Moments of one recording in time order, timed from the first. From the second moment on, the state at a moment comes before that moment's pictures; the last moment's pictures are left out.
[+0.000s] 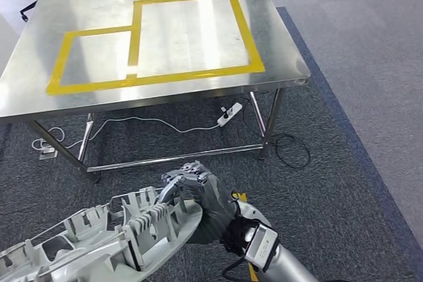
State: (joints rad) left arm -0.03 -0.17 0.48 -0.19 -0.92 0.14 -0.21; right arm -0.22 0.07 0.75 -1.50 0.08 0.14 -0.67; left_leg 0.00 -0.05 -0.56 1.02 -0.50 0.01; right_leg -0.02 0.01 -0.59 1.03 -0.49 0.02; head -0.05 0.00
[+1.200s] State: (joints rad) left arm -0.03 -0.18 0.48 -0.19 -0.93 0.14 -0.21; right arm -0.21 0.09 0.72 -1.48 0.08 0.13 -0.63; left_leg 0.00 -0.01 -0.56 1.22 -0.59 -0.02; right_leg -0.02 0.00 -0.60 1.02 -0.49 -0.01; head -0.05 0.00
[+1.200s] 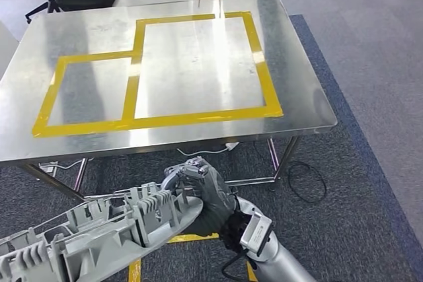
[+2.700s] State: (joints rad) left arm -0.12 -0.25 0.58 -0.19 -0.78 0.17 -0.23; right arm -0.45 0.17 0.65 -1.42 0.21 -0.20 -0.47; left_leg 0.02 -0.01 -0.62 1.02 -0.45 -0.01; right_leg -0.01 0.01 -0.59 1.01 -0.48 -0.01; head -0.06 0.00
